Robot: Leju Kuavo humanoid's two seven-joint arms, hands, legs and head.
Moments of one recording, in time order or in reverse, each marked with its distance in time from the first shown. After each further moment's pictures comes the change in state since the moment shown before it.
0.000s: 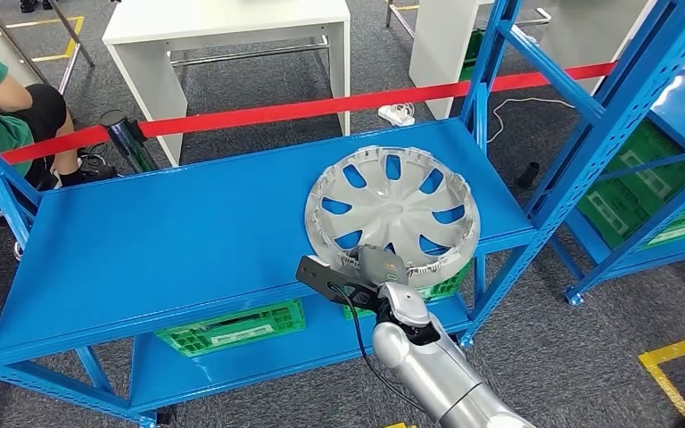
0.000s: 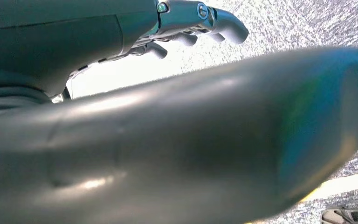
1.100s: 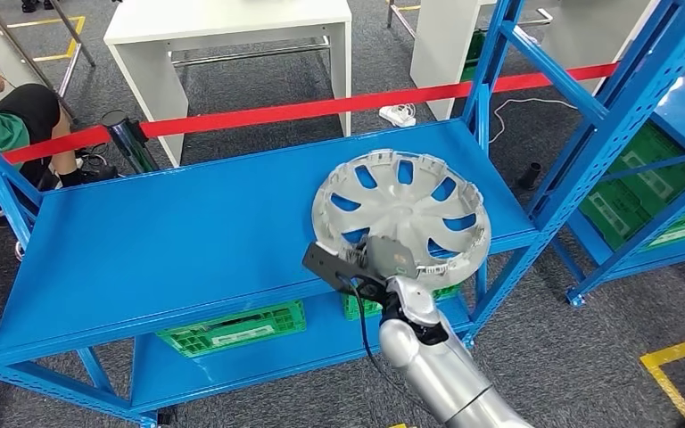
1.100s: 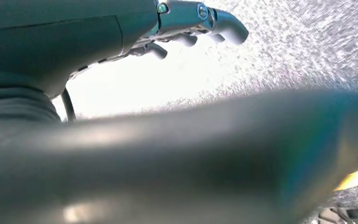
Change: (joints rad) left arm 0.001 -0.002 0.009 0.000 -0.009 -0.009 -0.028; right arm 0.021 -0.009 -0.042 -0.140 0.027 -0.054 -0.010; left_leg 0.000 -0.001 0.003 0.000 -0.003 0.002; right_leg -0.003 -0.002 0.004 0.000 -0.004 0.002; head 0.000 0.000
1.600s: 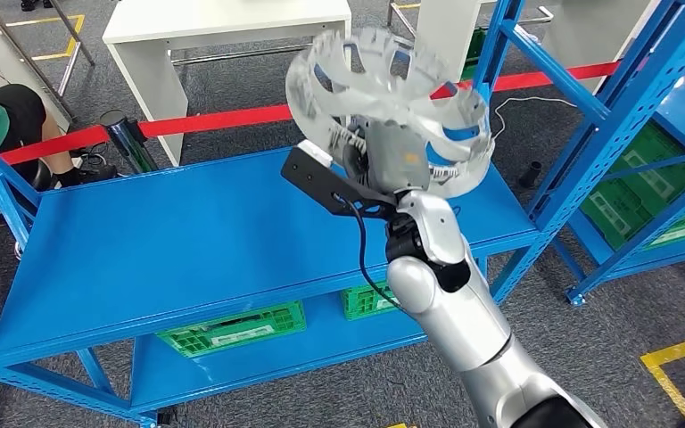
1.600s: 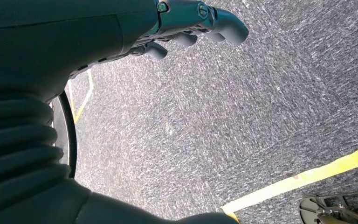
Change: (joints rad) left arm -0.003 -0.001 0.001 0.000 -0.007 -0.008 -0.063; right arm -0.226 -0.020 0.022 -0.307 0.044 0.033 -0.041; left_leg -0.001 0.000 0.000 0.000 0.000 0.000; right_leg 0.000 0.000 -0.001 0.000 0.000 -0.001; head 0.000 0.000
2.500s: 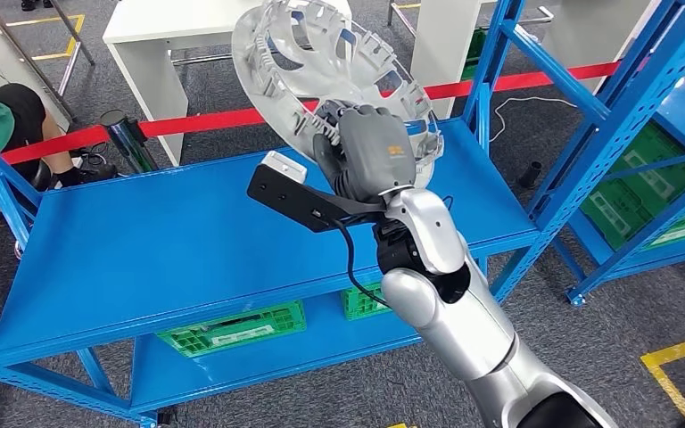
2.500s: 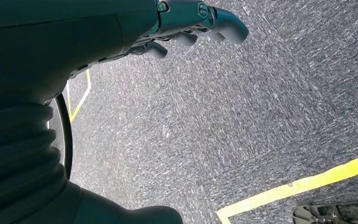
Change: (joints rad) left arm 0.001 0.000 0.015 0.000 0.000 0.034 -0.012; right arm -0.026 -0.024 0.100 -0.119 -0.016 0.005 -0.042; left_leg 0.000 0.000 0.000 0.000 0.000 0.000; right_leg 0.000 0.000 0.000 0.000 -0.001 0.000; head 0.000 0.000
